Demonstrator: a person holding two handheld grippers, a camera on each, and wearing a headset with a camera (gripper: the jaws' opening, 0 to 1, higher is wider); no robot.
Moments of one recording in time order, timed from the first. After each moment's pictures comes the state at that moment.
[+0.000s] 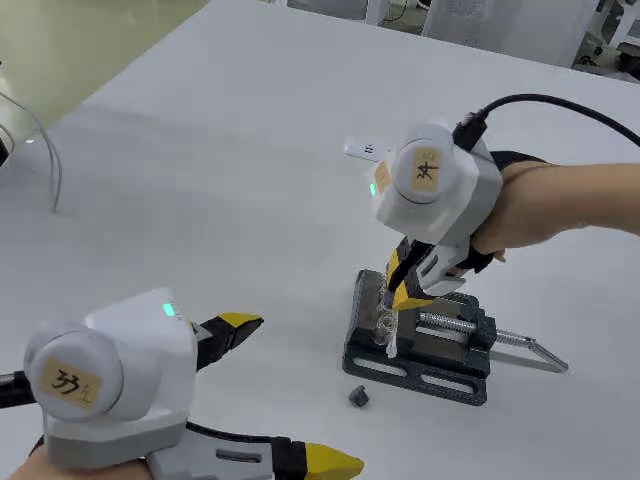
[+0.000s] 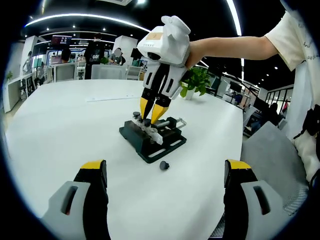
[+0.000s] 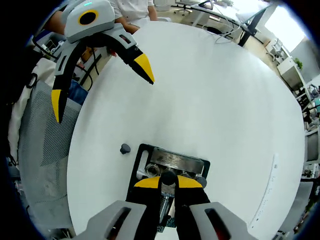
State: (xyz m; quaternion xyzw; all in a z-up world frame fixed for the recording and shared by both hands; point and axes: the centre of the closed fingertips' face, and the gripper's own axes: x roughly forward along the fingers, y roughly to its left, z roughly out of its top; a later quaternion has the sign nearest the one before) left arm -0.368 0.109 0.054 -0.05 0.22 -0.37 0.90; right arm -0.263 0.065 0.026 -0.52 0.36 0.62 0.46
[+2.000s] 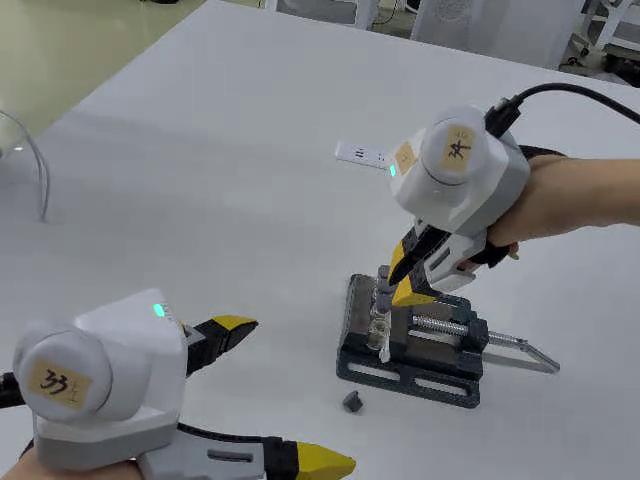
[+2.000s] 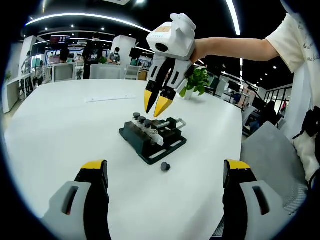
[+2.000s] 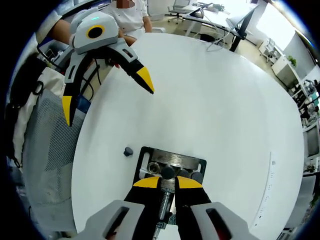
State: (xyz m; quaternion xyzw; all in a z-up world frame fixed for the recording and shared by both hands) left arm -0.364 0.109 0.056 -0.05 0.22 -0.38 0.90; right arm -0.259 0.062 0.046 -0.49 0.36 0.64 0.47
